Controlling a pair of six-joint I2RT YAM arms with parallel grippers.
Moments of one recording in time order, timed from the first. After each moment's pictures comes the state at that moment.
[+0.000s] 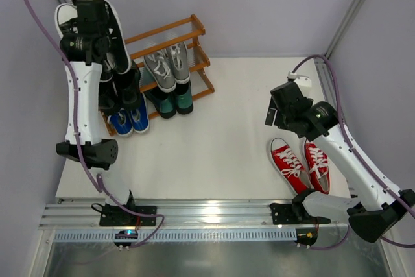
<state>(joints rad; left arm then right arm) -0.11 1.83 2.49 -1.17 -0.48 -0.20 0.55 1.13 1.30 -1.12 0.51 0.63</state>
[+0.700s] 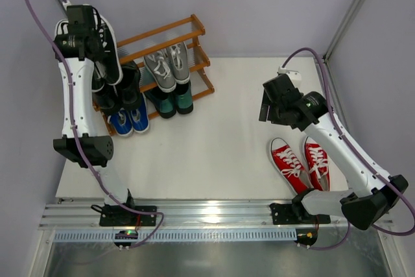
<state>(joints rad) 0.05 1.85 2.39 -1.20 -0.35 -0.11 0.55 1.25 1.40 -1.13 0.45 0.60</state>
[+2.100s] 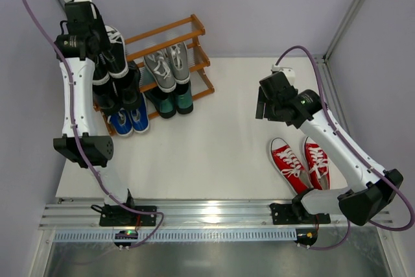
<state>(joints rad) 0.06 1.86 2.36 -1.03 -0.24 -0.12 0.55 1.29 1.40 -1.06 0.44 0.53</state>
